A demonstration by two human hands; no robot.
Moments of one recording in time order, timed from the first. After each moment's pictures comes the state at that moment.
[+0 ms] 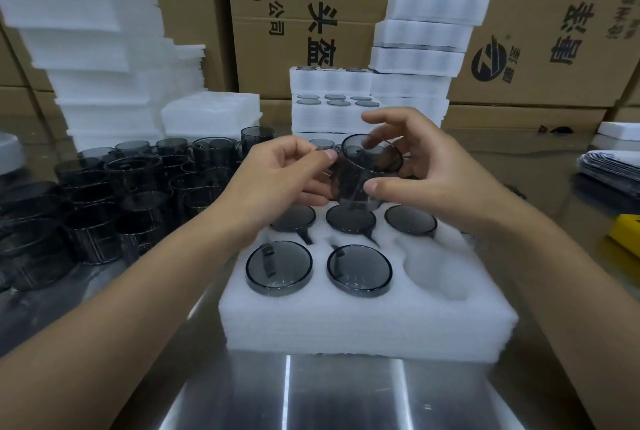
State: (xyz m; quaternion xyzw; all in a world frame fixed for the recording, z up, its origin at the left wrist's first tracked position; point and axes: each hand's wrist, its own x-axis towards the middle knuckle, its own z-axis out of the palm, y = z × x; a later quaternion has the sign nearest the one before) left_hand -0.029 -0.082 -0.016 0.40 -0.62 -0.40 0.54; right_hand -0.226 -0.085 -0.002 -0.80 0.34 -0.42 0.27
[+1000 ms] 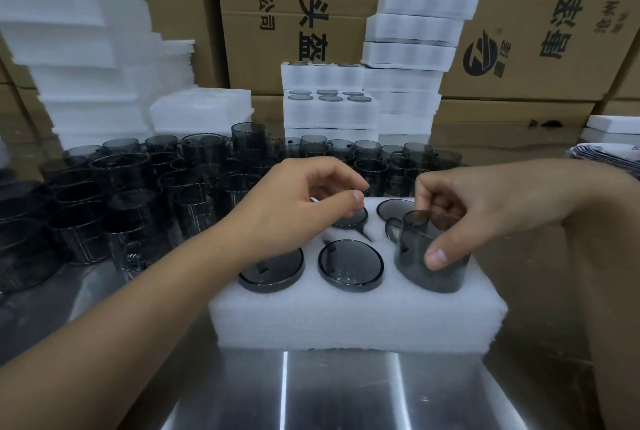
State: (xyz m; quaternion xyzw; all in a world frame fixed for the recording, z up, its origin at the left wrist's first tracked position) left_hand -0.041 -0.068 -0.025 0.36 -0.78 -0.30 0.42; right_hand -0.275 -0.071 0.023 -0.84 0.45 -0.02 0.32
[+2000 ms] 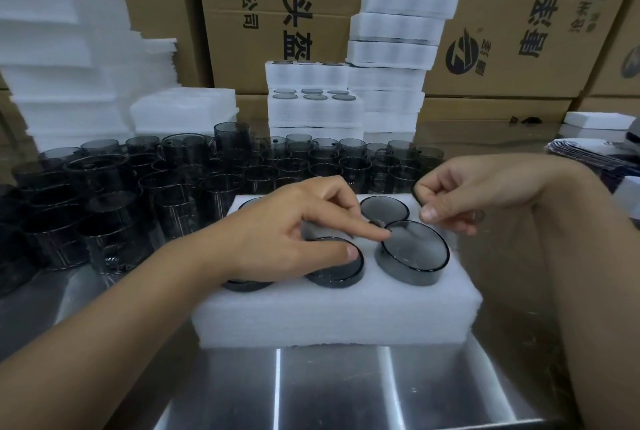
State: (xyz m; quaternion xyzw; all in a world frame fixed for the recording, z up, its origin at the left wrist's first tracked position) left_hand -0.042 -0.051 -0.022 0.28 -0.88 -0.28 0.25; right_hand -0.306 -0.099 0.014 -0.79 0.44 -0.06 0.43
